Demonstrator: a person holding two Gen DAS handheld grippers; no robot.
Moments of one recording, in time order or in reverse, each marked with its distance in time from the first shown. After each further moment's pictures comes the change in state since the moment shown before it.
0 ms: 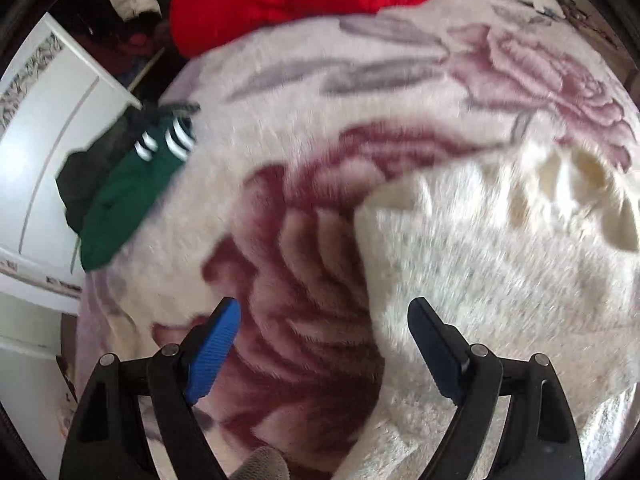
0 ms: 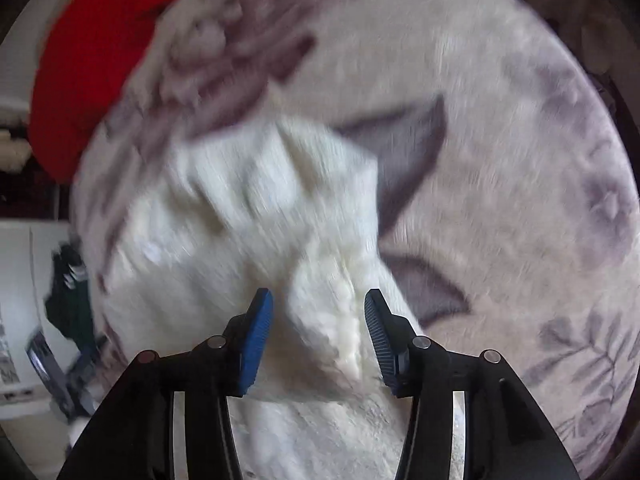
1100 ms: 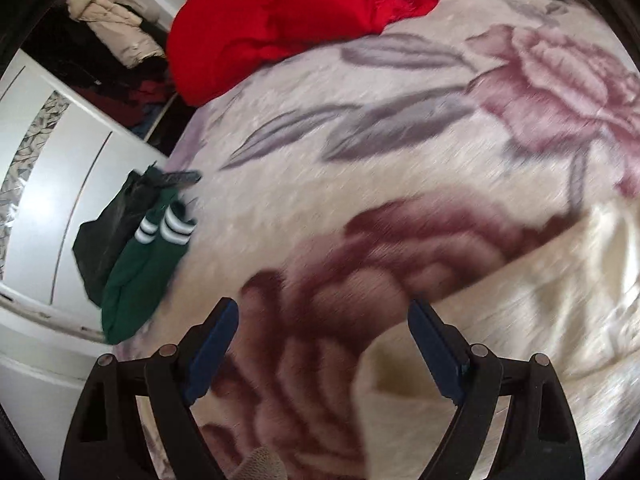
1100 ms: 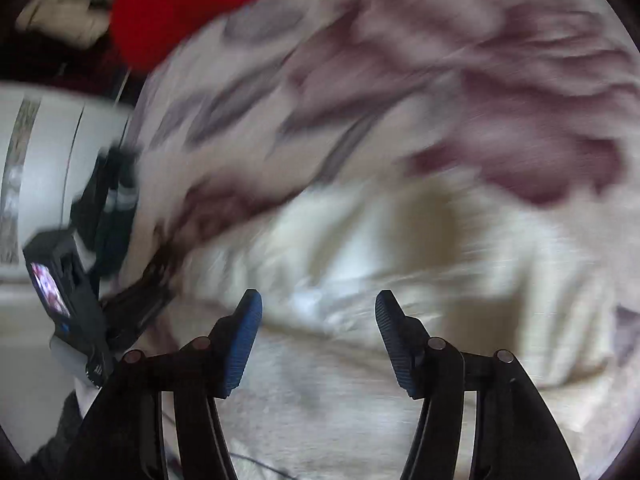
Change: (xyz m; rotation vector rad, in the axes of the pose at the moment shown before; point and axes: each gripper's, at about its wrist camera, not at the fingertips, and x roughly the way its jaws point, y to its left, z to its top) left arm 0.065 -0.029 0.081 0.065 -0.058 0.179; right arm 0.136 0.242 0.045 -0.476 0.264 0.133
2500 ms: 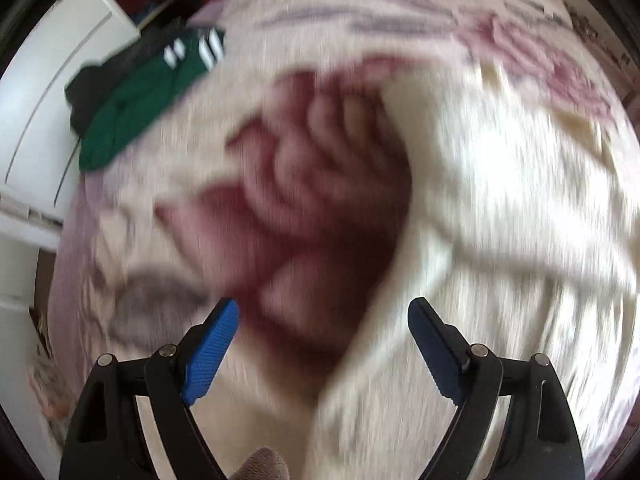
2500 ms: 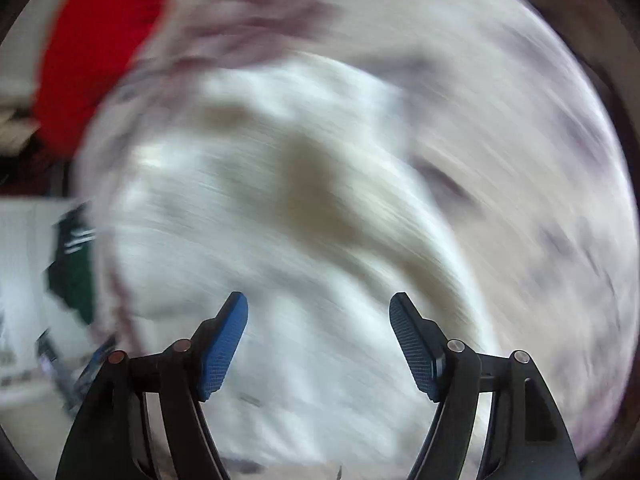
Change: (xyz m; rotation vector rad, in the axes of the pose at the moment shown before) left arm -0.082 0.067 -0.198 -0.174 0.222 -0.284; right arm -0.109 -0.120 -0.263 0.534 -0.154 -0.195
